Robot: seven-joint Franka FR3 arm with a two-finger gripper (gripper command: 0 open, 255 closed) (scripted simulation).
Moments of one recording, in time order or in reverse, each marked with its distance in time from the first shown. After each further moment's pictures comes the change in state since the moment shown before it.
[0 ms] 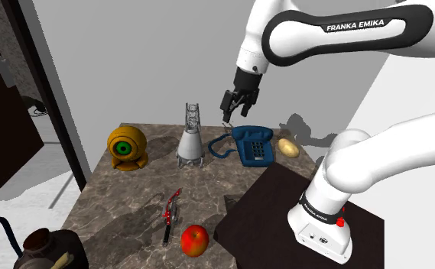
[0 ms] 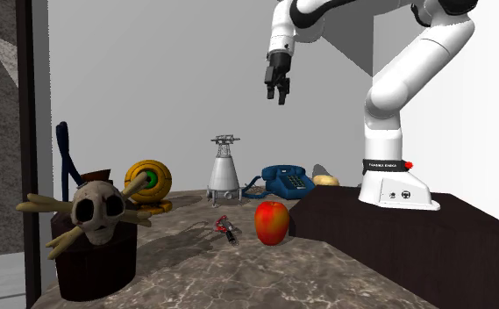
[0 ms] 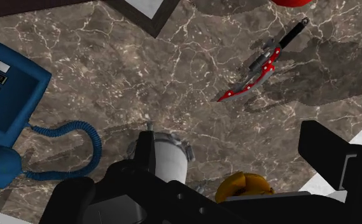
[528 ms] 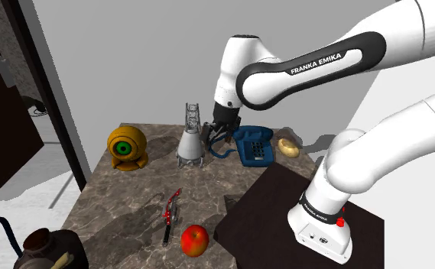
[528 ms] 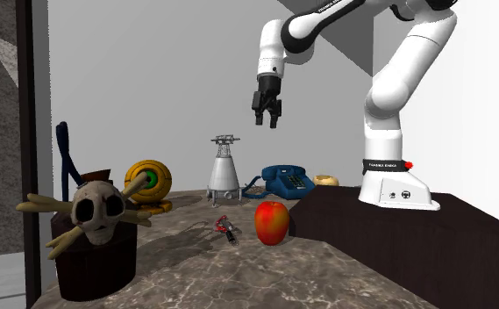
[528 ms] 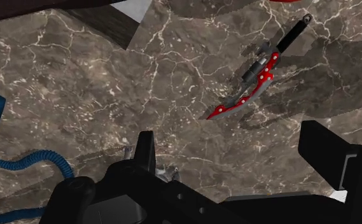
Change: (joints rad) arm 0.025 0.192 0.155 -0.090 0.063 0.274 0.157
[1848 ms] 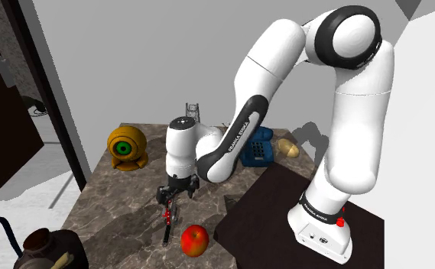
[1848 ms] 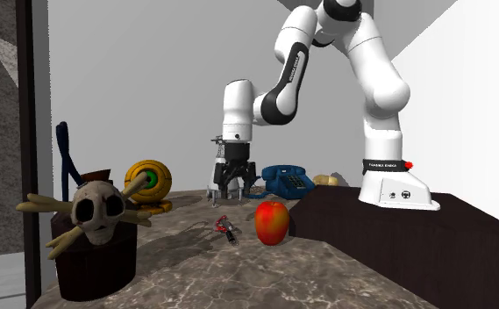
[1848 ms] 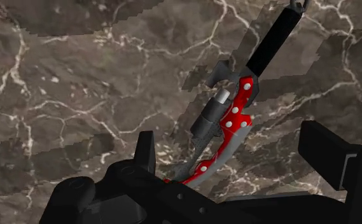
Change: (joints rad) arm 0.051 0.874 0.126 0.237 -0.565 0.523 0.772
